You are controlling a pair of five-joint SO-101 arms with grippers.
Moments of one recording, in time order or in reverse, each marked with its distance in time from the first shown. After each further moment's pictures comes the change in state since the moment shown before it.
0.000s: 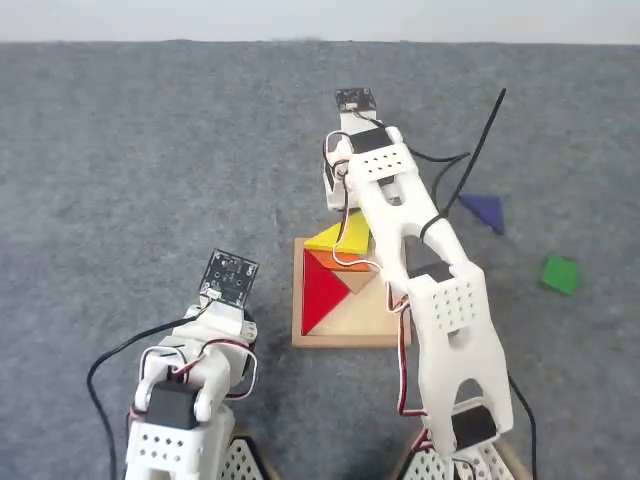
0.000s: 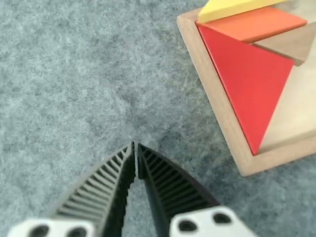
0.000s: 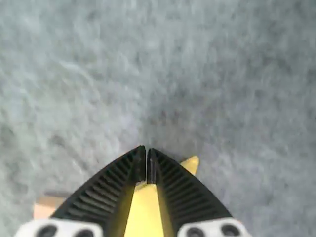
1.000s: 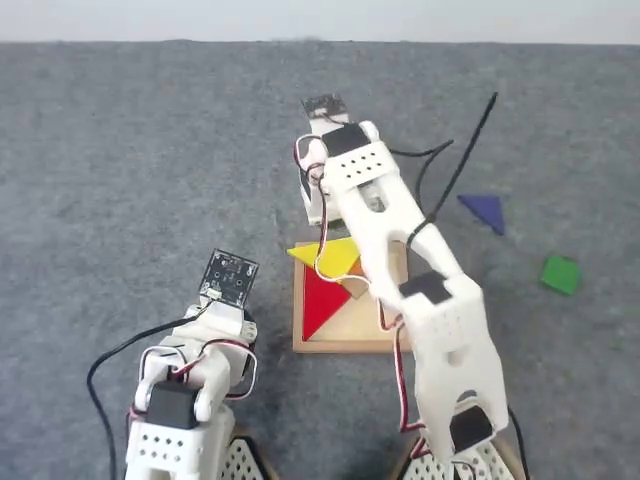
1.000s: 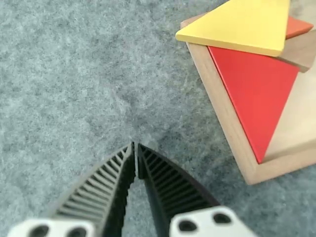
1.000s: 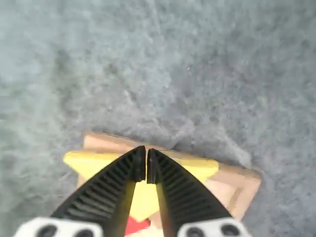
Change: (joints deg) left arm 0.0 0.0 0.0 0.0 0.0; right arm -6.3 -10.1 3.0 11.7 0.6
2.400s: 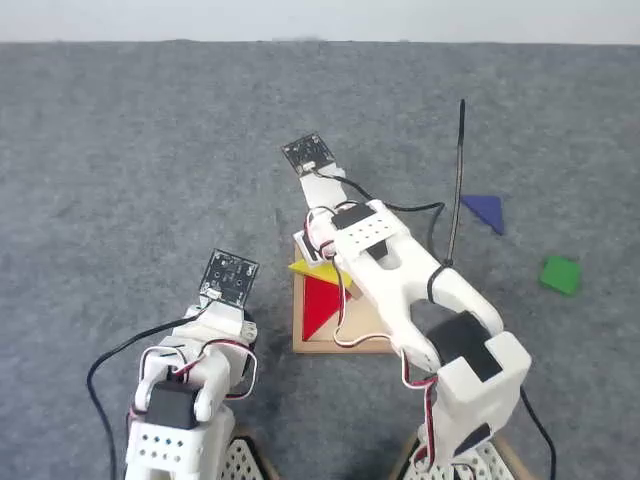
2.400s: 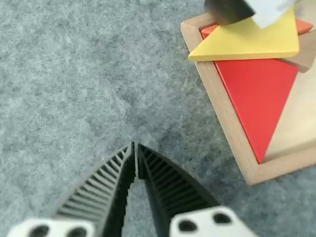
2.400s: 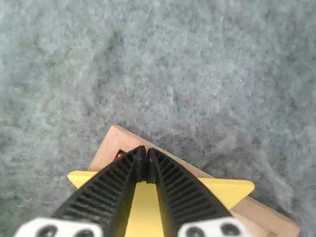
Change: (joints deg) left arm 0.0 0.0 0.0 0.0 0.0; right arm -4.0 -24.6 53.7 -45.2 9.1
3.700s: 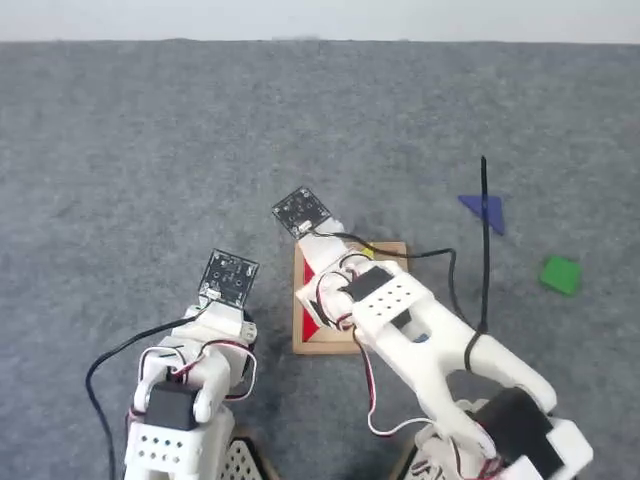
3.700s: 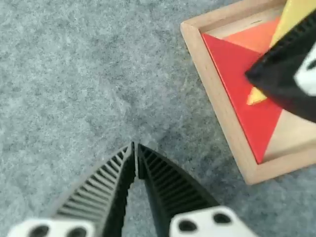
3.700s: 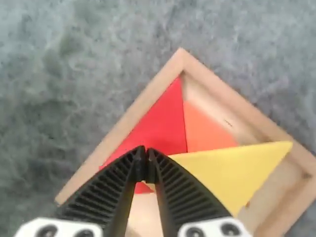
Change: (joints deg) left arm 0.0 0.0 0.0 0.0 0.0; right arm -6.8 -25.6 28.8 -5.1 4.0
